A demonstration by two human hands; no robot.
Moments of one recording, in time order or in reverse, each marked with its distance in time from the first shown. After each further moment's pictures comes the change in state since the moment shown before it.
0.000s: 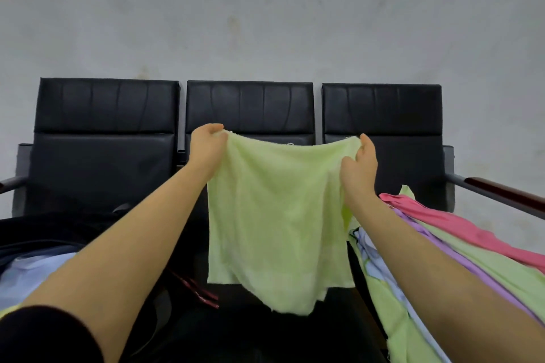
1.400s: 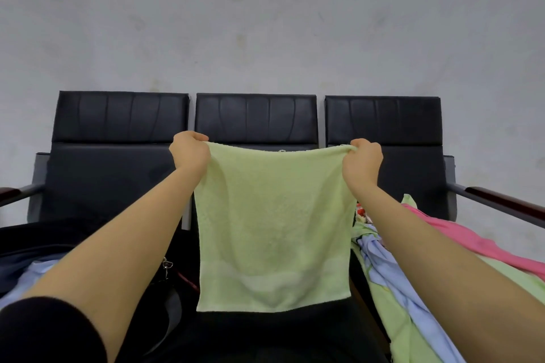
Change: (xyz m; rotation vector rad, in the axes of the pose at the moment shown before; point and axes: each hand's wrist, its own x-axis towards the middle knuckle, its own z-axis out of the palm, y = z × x) left_hand -0.005 0.013 -0.044 0.198 0.266 -0.002; right_hand 0.012 -0.035 0.003 -0.491 0.077 -0.181
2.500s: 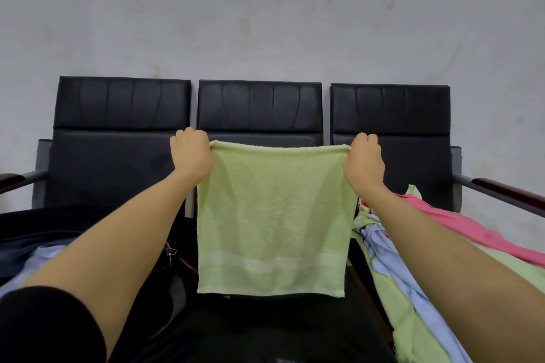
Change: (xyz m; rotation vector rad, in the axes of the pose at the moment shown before) left_hand 0.006 -0.034 0.003 0.827 -0.027 0.464; right_hand -0.008 0.017 0.012 -0.483 -0.059 -0.209
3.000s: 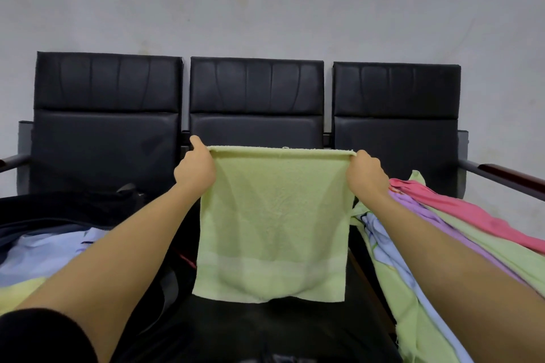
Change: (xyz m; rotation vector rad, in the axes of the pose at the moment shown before) left_hand -0.028 0.007 0.054 -0.217 -0.281 -0.213; right_hand -0.009 0.032 0.046 -0.028 -0.270 0.202
